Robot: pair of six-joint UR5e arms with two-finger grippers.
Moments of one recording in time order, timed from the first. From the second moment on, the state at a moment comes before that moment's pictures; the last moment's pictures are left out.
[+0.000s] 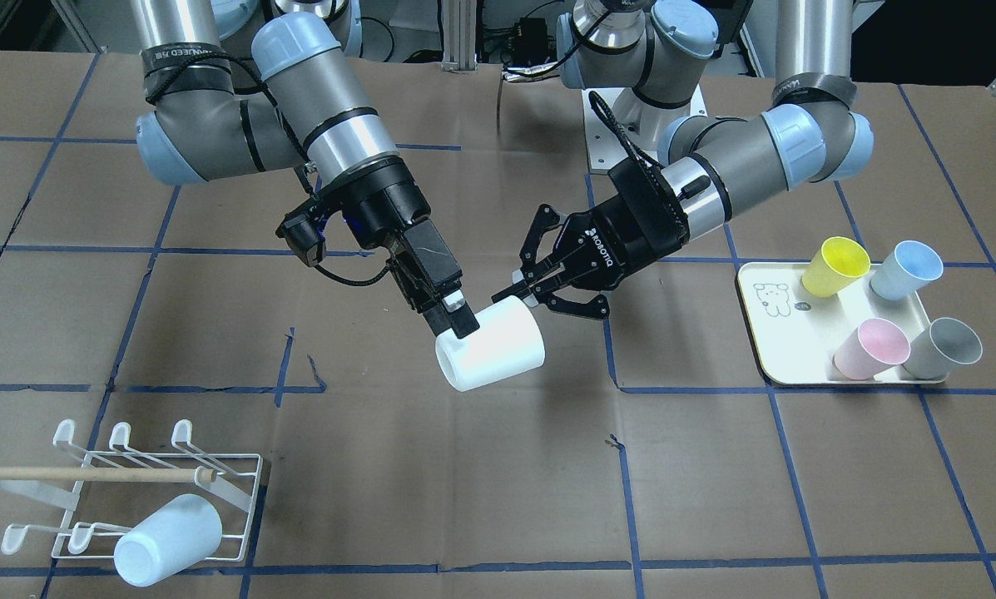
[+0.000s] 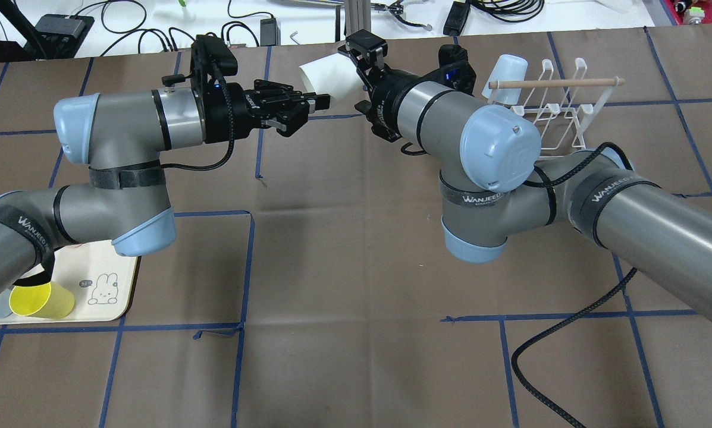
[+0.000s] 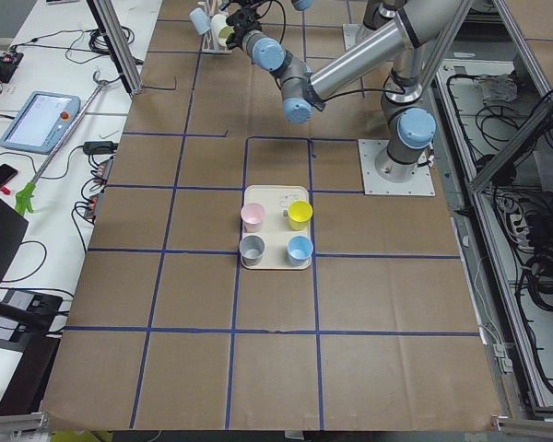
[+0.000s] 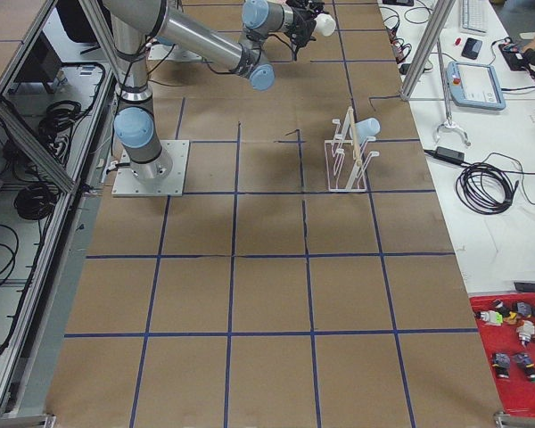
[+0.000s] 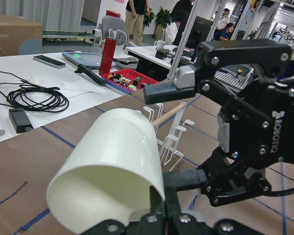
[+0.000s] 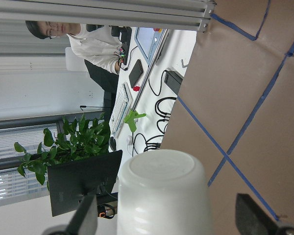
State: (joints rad) left arm -1.48 -1.78 -2.04 -0.19 0.46 0.51; right arm 1.83 -1.29 1.95 -3.34 -1.26 1.47
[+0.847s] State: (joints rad) left arm -1.48 -1.78 -2.04 -0.19 0.46 0.51; right arm 1.84 -1.23 1.89 -3.34 -1.26 1.47
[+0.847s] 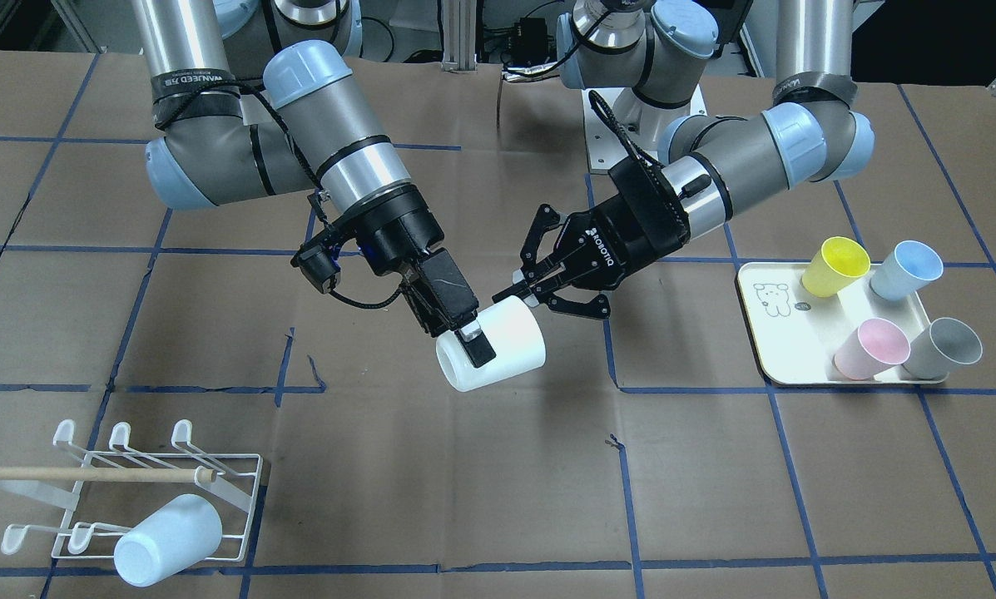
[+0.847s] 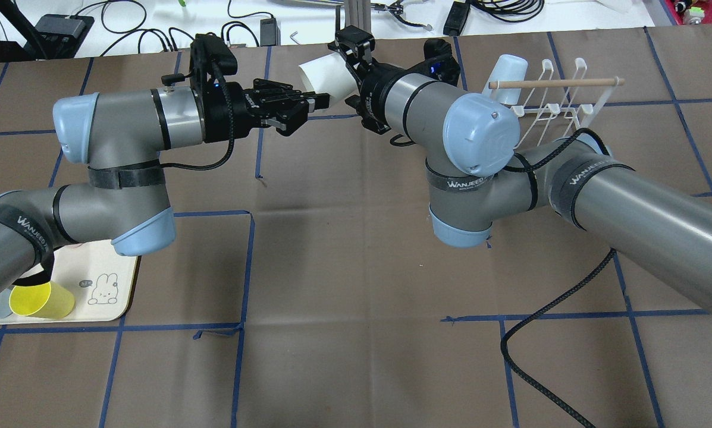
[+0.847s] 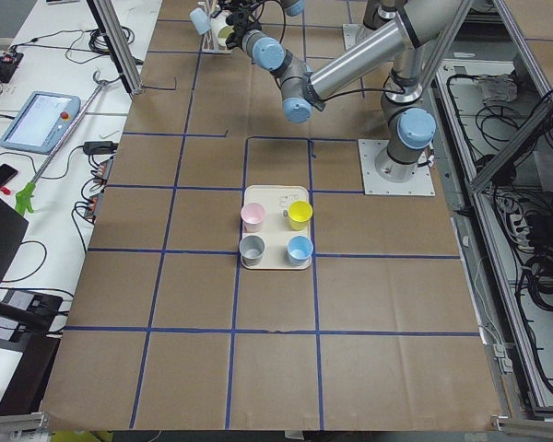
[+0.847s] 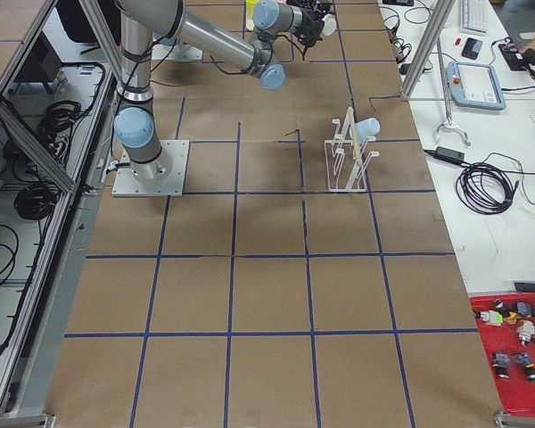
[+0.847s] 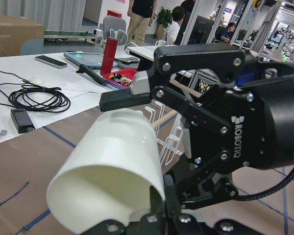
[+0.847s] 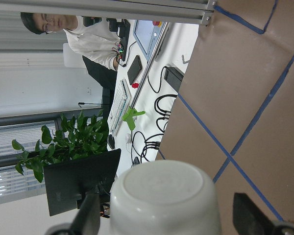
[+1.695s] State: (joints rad) left arm -1.48 -1.78 -2.03 -0.19 0.49 0.50; right arm 1.84 -1.23 1.89 -3.34 -1.24 1.47
